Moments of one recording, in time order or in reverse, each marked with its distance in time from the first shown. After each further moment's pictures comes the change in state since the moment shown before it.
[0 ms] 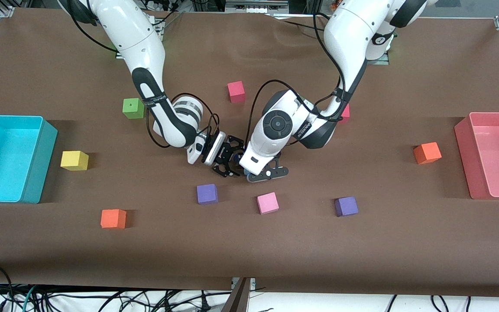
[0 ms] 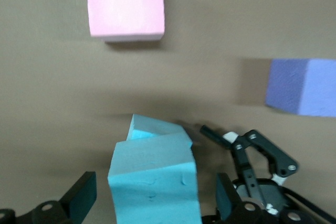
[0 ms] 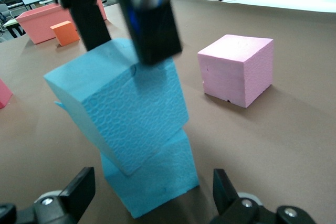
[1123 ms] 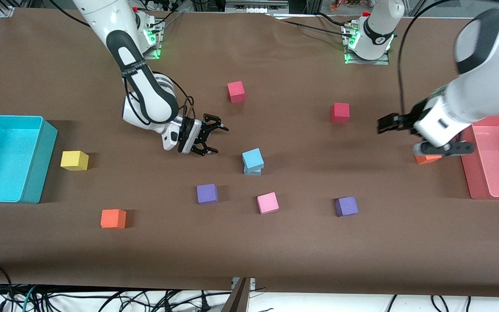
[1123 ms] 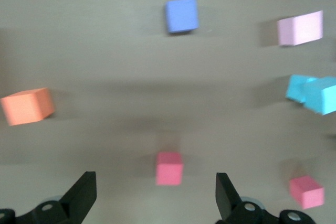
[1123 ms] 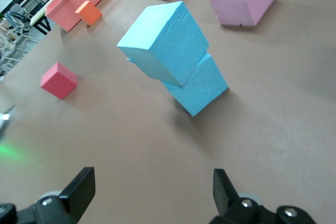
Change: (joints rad) left arm 0.612 -0.684 -0.065 -0.340 0.043 -0.574 0.665; right arm -0.110 -0.334 -0.012 -0.359 -0.567 -0.103 0.741
